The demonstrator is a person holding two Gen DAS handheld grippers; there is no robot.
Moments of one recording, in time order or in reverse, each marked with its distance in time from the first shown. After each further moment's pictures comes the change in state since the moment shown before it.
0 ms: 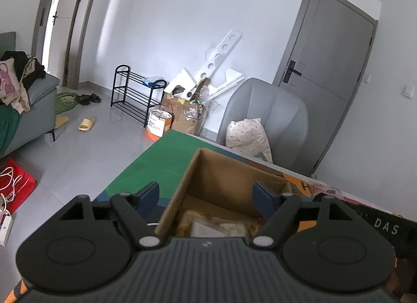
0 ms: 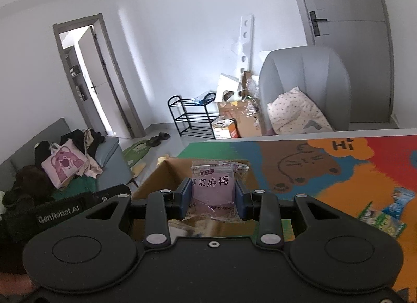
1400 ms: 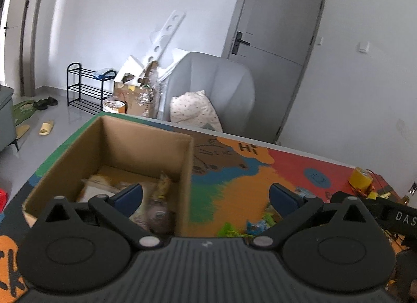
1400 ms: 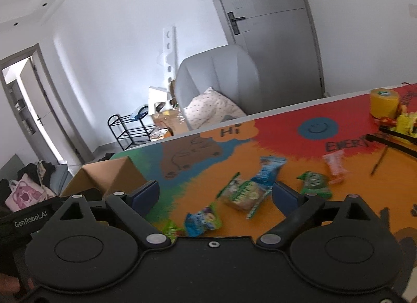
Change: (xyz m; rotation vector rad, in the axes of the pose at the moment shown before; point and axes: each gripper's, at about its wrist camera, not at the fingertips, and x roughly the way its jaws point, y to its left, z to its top) left arm -0.007 -0.105 -0.050 0.162 0.089 -0.165; right arm -0.107 -0.123 -0.038 0.189 -0.041 -0.281
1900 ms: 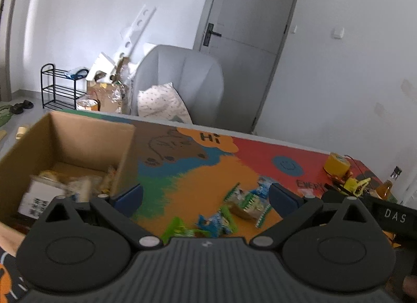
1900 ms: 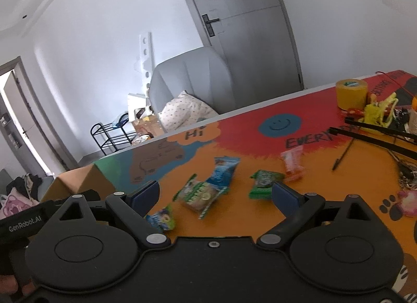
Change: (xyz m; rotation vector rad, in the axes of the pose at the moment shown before) left arm 0.023 -0.052 -0.013 0.055 0.034 -0.100; right arm -0.004 -0.057 -0.002 0.067 -0.010 -0.061
